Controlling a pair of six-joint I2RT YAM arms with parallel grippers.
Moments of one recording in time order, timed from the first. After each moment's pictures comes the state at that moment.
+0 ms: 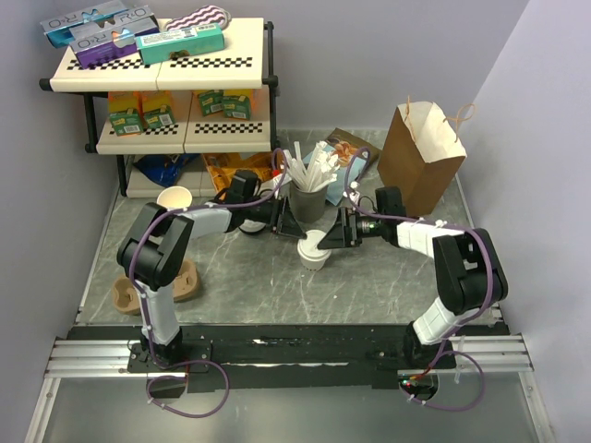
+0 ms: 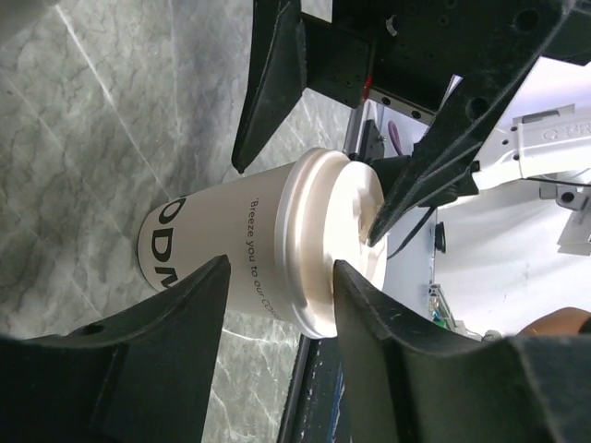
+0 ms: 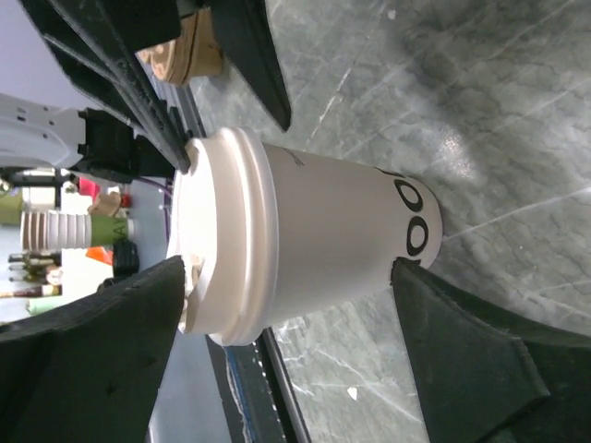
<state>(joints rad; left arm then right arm) -0.46 1.90 1.08 0.21 1.07 -0.52 0.20 1.62 0.76 0.04 -1.08 0.29</state>
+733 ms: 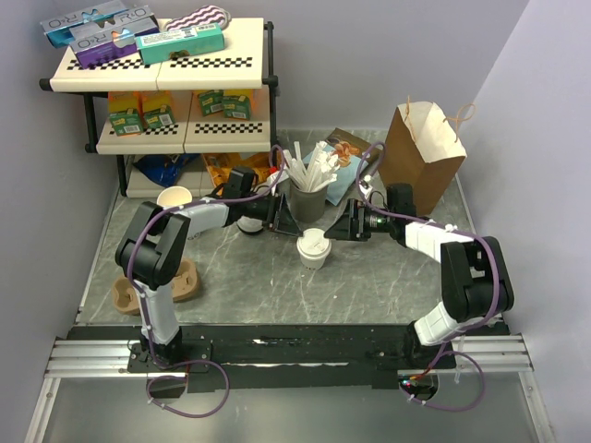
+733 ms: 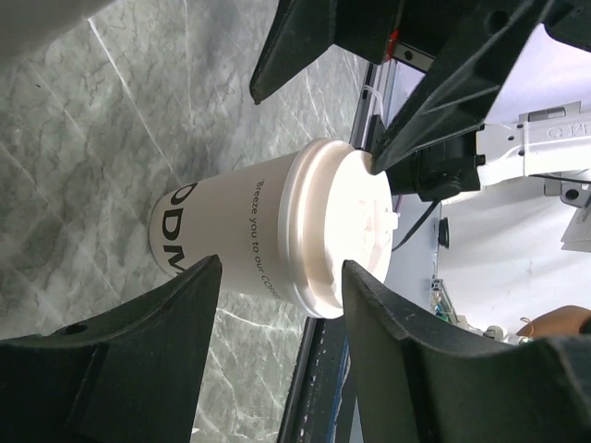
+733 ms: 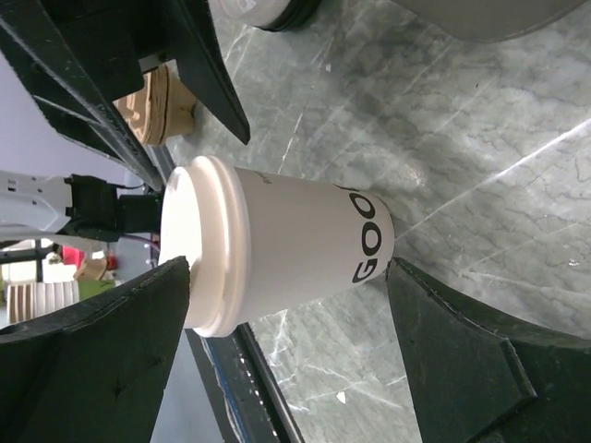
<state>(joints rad) -0.44 1.90 1.13 0.09 1.09 -0.44 0.14 1.55 0.75 0.06 -0.97 0.39</state>
